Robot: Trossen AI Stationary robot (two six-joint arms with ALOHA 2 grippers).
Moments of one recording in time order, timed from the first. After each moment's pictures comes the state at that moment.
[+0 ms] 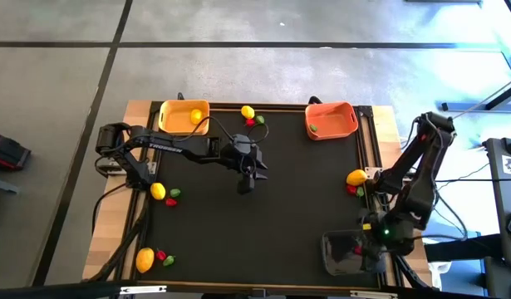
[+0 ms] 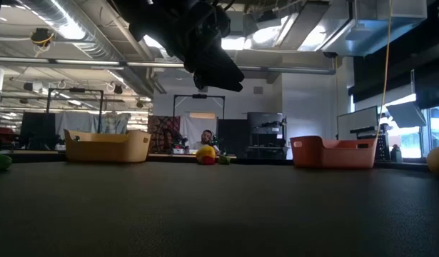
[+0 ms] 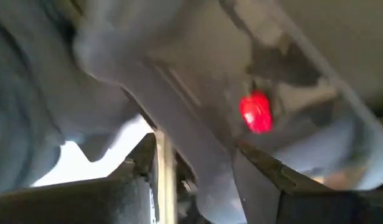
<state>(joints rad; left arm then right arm) 0.10 1.65 1.07 -0.05 0.15 -0.05 1.14 1.05 0.79 -0.77 0.06 1.85</state>
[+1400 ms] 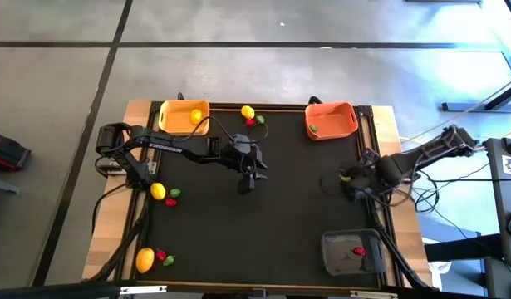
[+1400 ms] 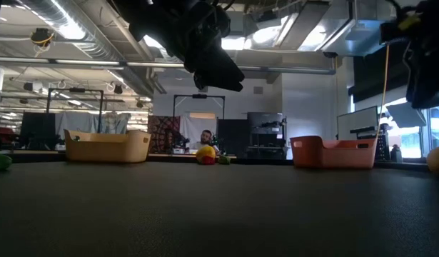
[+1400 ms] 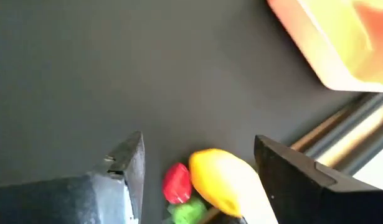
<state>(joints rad) 0.10 1.65 1.07 -0.05 0.15 -0.05 0.40 1.01 0.84 -1.37 0.40 0.88</state>
